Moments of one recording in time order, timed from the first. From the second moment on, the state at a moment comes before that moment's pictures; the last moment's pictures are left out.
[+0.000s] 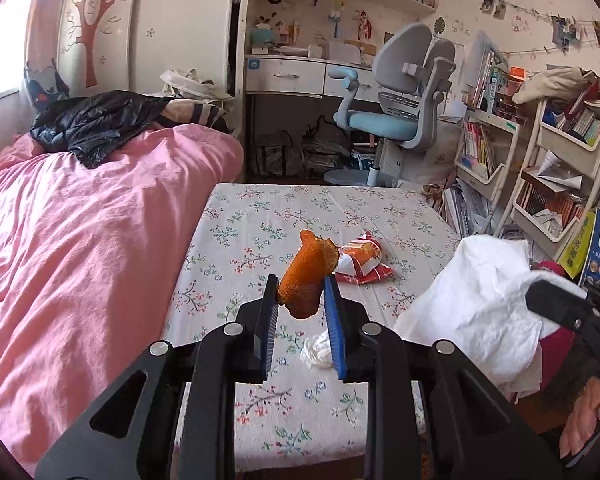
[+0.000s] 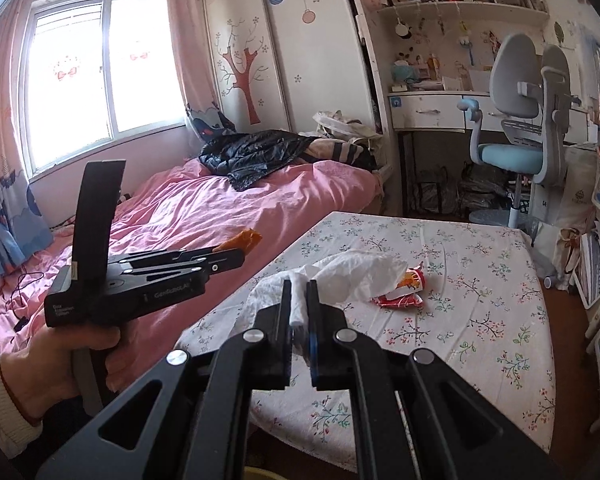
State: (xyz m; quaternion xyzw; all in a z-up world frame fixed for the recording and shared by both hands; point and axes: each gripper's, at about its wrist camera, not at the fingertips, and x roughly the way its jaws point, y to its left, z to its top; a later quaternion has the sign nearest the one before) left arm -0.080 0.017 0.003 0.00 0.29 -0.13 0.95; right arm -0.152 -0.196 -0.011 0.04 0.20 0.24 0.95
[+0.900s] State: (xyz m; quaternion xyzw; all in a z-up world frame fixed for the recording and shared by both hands) left arm -0.155 0.023 -0.008 0.02 0.30 -0.12 0.95; right arm -0.233 -0.131 -0.114 -0.04 0.41 0.33 0.85
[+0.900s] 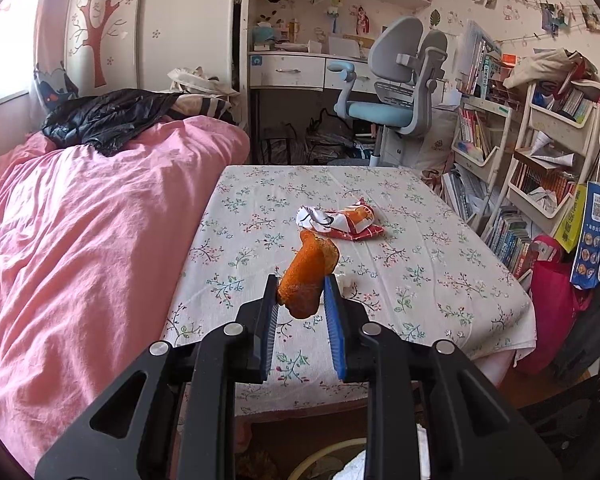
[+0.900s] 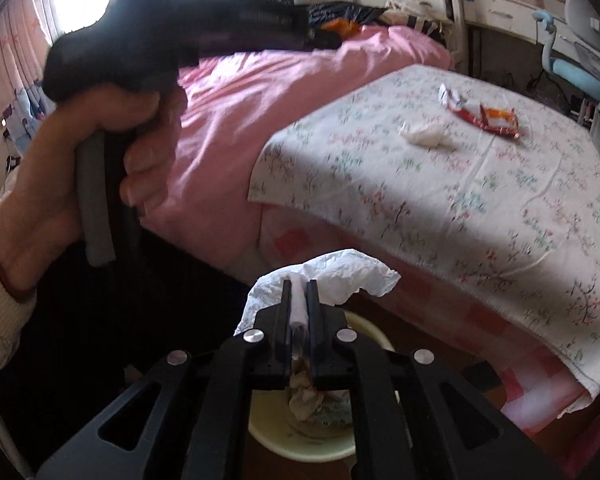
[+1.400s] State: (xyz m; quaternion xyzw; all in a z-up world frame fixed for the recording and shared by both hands) left arm -0.168 0.023 -0.013 0.03 0.30 -0.11 0.95; right arm -0.221 -0.125 -0.132 -0.06 0.44 0.29 0.85
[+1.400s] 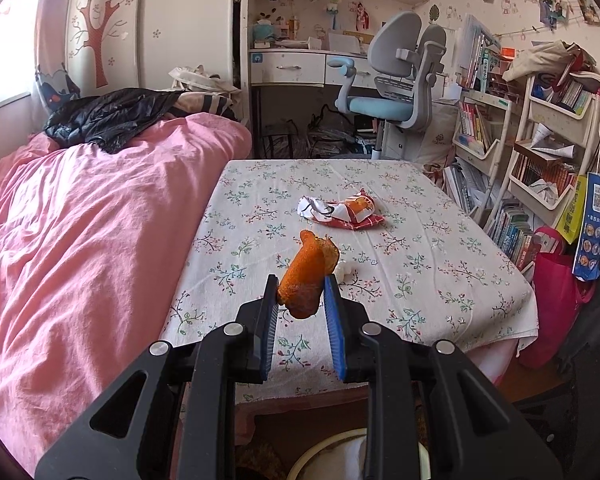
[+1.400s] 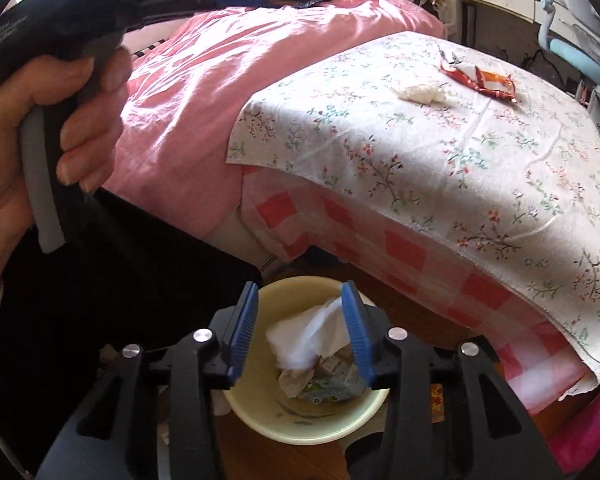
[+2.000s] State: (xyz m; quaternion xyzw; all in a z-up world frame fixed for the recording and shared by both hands) left arm -0.208 -0.011 -0.049 0.10 0.34 -0.13 0.93; right arm -0.208 -0.203 -0.098 0.10 0.35 0.18 0.92
